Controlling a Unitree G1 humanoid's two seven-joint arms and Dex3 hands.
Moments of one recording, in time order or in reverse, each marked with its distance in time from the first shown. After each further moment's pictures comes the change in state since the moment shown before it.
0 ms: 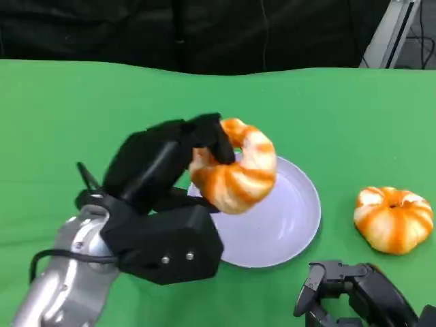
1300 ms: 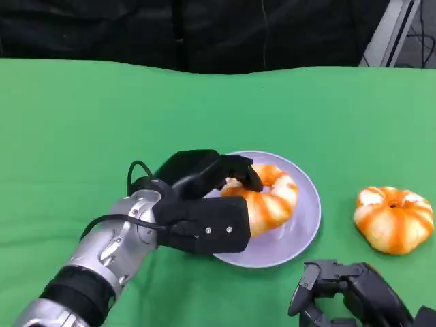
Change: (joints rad) left arm -0.321 -0.095 -0.153 0.734 0.026 -0.233 0.023; right arm 0.012 0.009 0.021 -0.038 -0.007 0.016 -0.025
